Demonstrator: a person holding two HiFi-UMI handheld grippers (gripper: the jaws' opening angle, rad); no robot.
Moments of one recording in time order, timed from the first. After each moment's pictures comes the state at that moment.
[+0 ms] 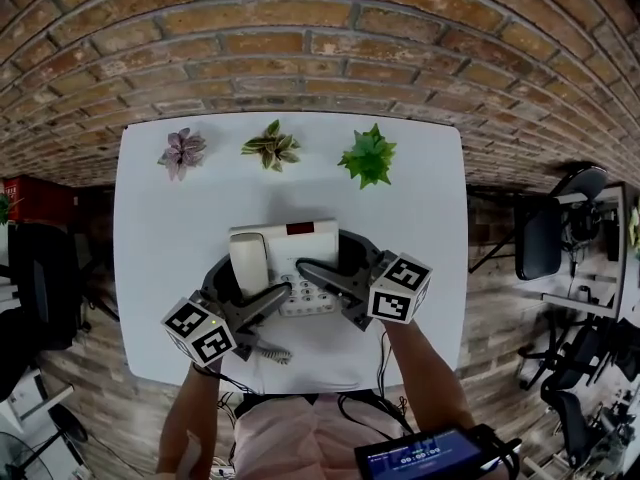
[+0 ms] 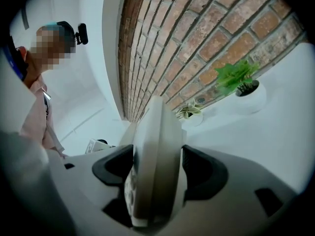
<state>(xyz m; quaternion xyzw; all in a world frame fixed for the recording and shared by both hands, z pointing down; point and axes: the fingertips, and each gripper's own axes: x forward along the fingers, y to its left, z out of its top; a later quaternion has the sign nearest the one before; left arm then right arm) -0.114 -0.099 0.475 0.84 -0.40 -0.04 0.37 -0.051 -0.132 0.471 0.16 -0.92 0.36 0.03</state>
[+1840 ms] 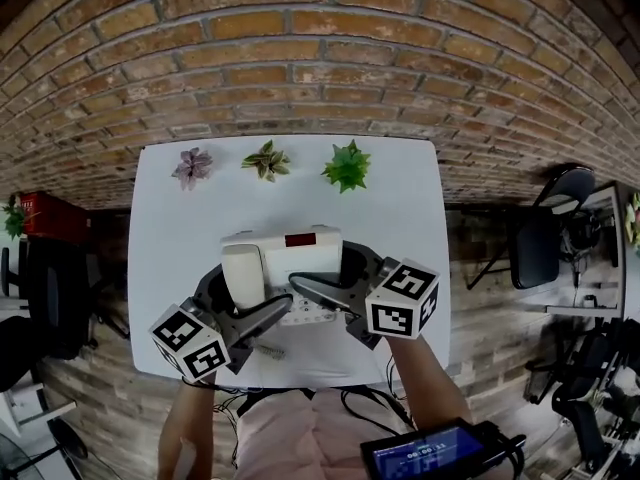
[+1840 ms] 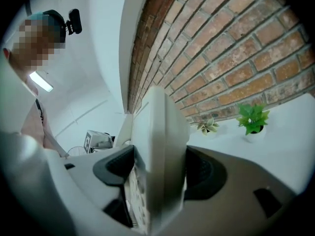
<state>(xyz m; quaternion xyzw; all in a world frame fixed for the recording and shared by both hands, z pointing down) -0.086 -0.072 0.371 0.88 -0.38 0.00 0.30 -0.039 -0.095 0.371 0.16 -0.93 0.33 0.08</state>
